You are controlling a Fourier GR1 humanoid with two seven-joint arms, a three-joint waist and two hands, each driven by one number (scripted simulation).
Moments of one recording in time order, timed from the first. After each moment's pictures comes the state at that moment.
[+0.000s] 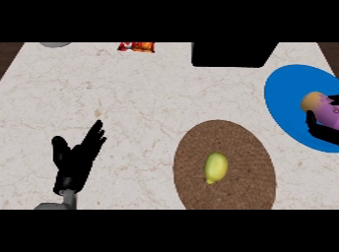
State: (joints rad) left arm 0.00 0.11 -0.10 -1.42 0.11 0.06 0.22; right arm -0.22 -0.42 -0.21 -1.20 0.18 -0.41 -0.38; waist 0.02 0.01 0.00
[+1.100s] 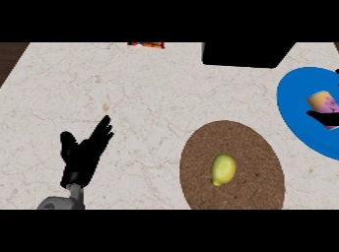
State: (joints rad) left arm -0.04 0.09 -0.11 -1.41 0.10 0.04 0.22; right arm -0.70 -0.60 -0.26 -0.25 0.28 -0.20 -0.60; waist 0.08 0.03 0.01
